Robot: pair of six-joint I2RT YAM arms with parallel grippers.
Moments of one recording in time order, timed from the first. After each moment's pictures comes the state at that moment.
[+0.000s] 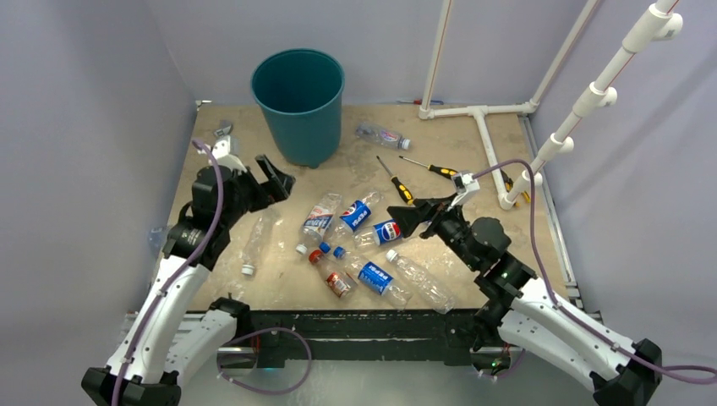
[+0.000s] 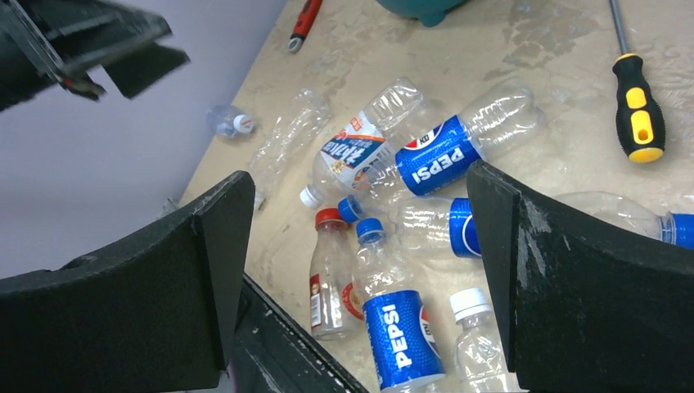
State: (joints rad) left arm -0.27 0.83 0.94 -0.46 -0.02 -0.61; right arm 0.75 0.64 0.48 0.17 0.13 0.58
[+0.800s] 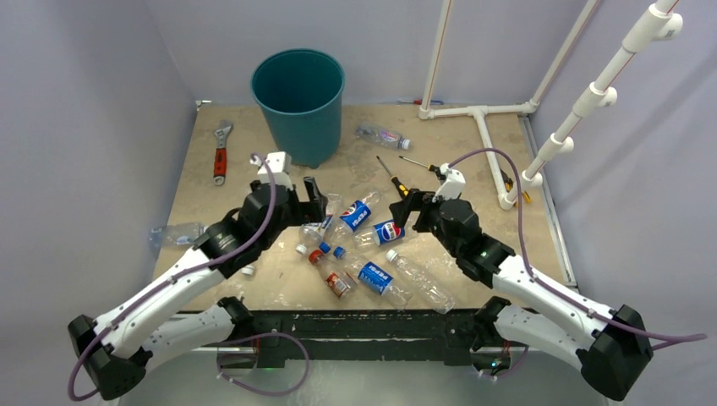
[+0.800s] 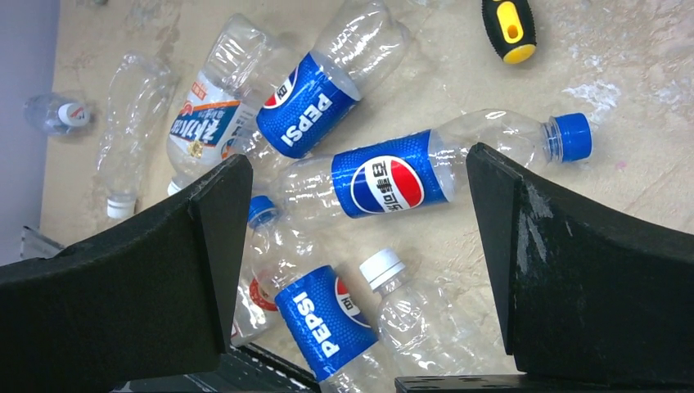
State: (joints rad) left arm -0.77 0.94 0.90 -0.47 -0.41 -0.58; right arm 0.72 0.91 0.56 0.02 0.30 0.57
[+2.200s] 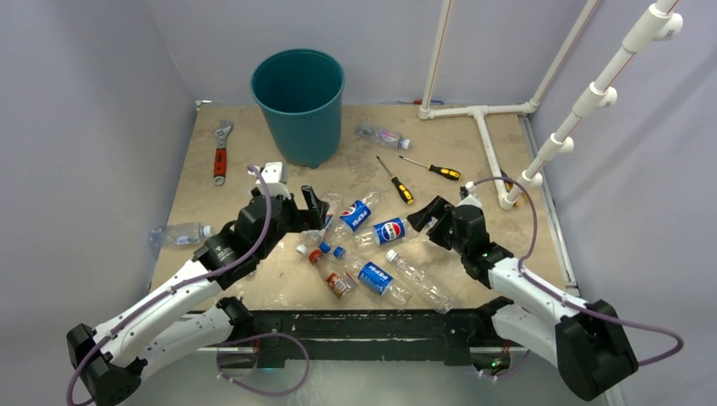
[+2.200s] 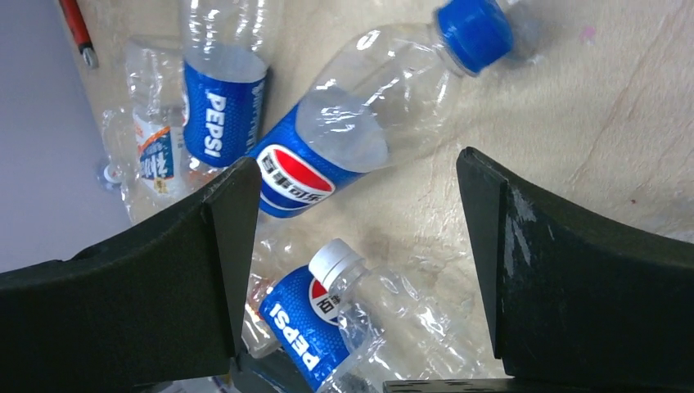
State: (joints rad) left arm -0.77 0.81 0.74 -0.32 -0.39 -0.56; right arm 0.44 1.01 0.33 0.14 0.06 0.94
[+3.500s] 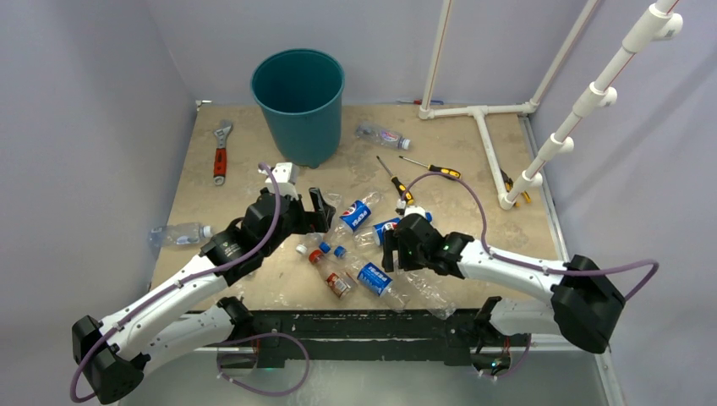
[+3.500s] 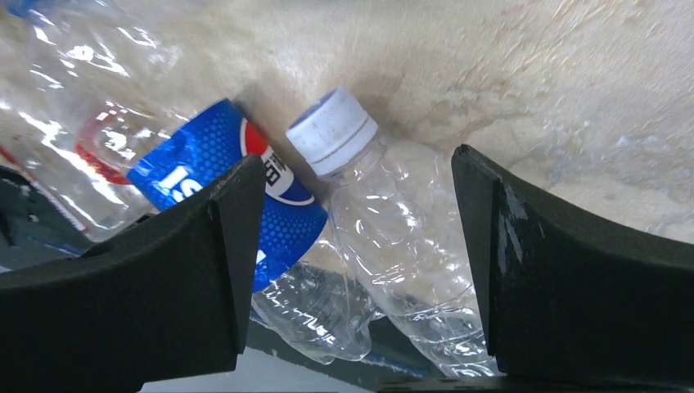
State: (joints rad) left arm -0.77 0.86 0.74 -0.30 -0.31 -0.56; right arm 0.88 1.20 0.62 -0.36 0.16 0.70
